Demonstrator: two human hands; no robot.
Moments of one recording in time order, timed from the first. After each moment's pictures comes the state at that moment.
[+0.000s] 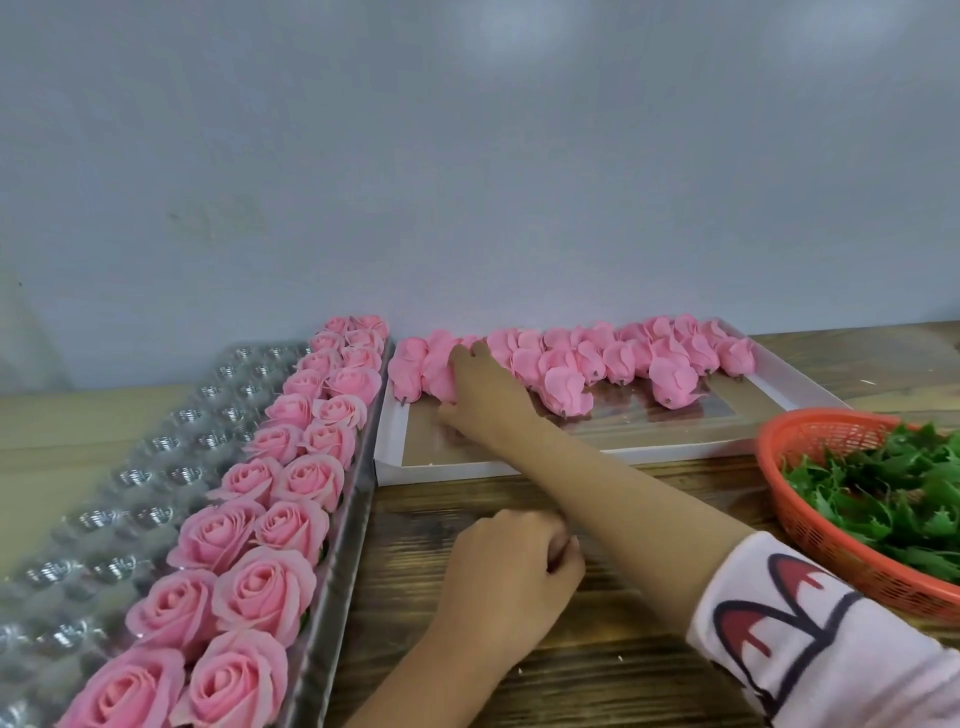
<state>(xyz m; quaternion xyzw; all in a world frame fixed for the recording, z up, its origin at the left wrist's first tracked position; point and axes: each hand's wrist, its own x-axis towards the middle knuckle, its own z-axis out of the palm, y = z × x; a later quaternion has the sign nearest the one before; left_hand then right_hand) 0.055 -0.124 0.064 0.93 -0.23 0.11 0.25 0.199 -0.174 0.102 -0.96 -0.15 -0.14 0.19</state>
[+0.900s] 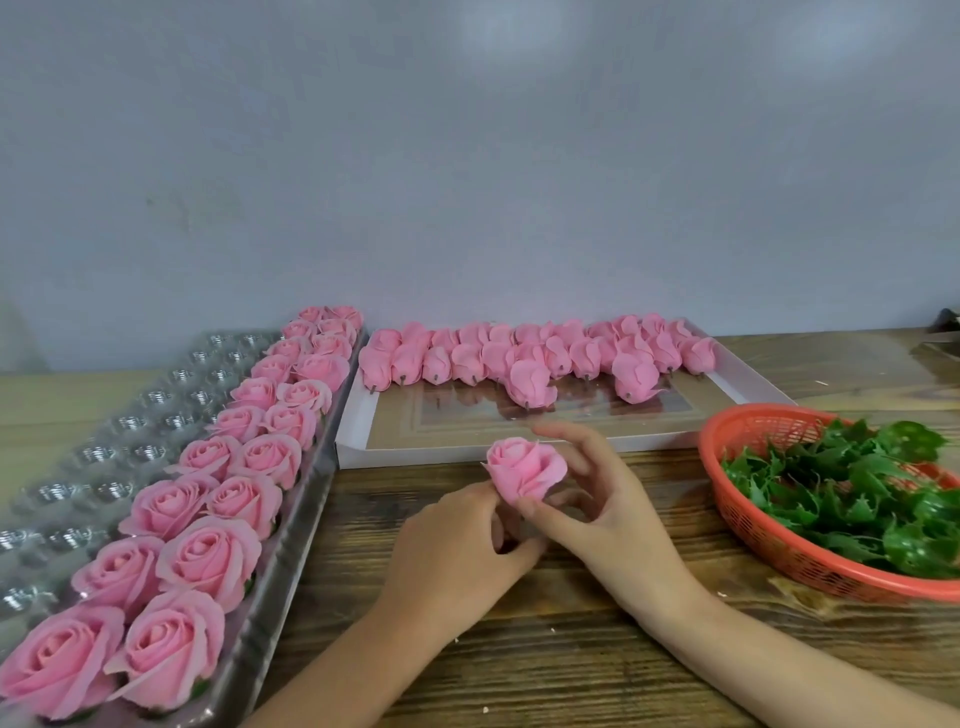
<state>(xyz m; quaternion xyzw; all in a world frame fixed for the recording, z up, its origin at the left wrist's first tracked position) 0.047 -0.128 0.070 0.94 -0.18 0.09 0.27 0.038 -0.287 0.074 -0.75 -0.13 -0.09 0.64</state>
